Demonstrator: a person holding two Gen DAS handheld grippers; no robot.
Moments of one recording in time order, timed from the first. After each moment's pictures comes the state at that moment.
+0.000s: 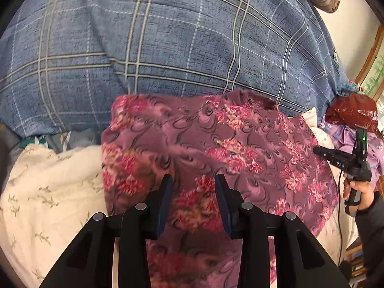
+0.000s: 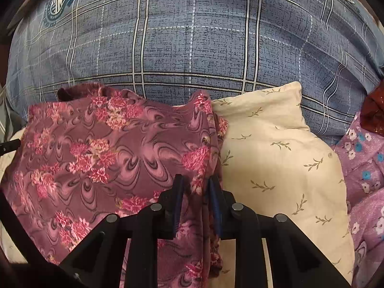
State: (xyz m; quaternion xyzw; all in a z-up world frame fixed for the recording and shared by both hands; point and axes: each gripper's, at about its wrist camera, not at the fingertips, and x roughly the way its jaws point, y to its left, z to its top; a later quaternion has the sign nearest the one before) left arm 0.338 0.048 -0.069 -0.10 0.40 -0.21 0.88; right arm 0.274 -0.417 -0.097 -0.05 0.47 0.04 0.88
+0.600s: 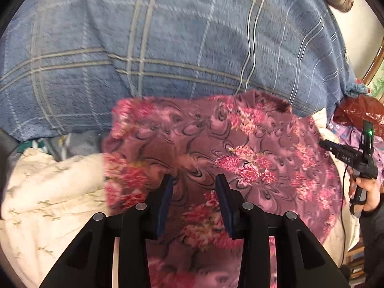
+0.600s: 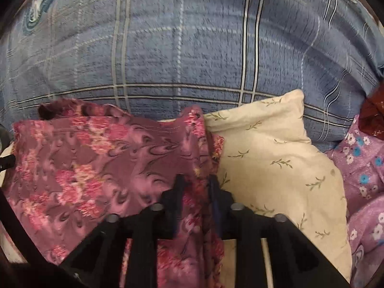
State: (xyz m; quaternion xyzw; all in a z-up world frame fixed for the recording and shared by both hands) left arm 0.366 0.055 -0.068 -0.11 0.43 -0.20 0.87; right arm 0.310 -0.393 -0.083 -0.05 0.48 0.00 0.88
